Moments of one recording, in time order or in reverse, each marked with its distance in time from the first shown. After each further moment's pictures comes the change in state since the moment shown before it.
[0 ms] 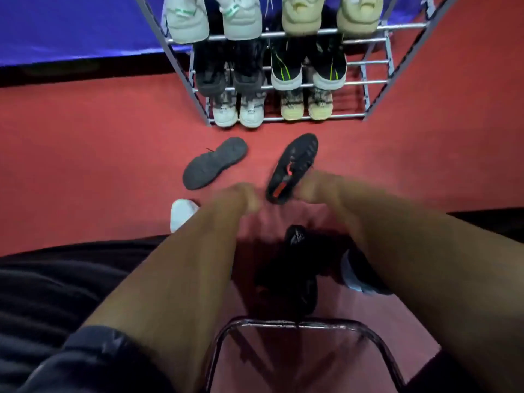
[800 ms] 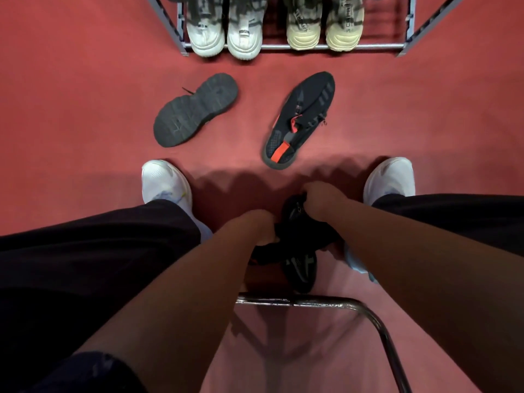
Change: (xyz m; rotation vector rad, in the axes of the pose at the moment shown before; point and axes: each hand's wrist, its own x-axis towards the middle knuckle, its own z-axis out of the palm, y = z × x) left_hand 0.073 0.002 0.151 0.145 -0.327 0.253; right_hand 0.109 0.052 0.132 -0.078 0.009 -0.064
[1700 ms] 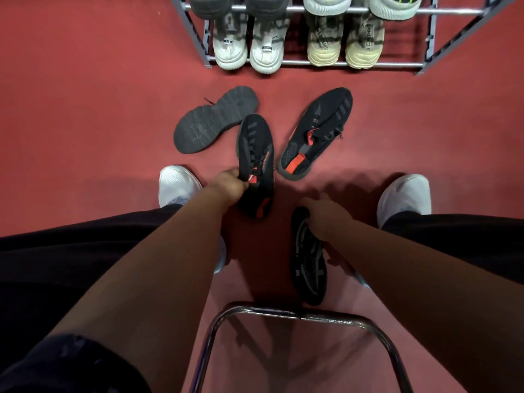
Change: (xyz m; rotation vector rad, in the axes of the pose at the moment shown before) left_hand 0.009 -0.108 -0.055 -0.986 0.475 -0.254; right_hand -0.001 -0.008 0.020 0.004 -0.025 -0.087
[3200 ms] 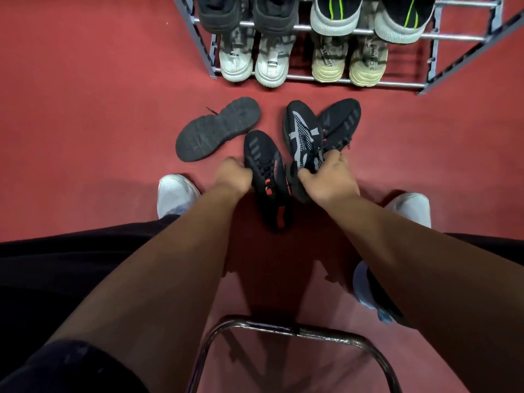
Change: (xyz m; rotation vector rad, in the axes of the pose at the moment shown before) left_hand 0.005 0.054 -0.008 0.030 0.259 -0.046; right_hand 0.027 -0.032 -0.091 0.422 0.479 0.215
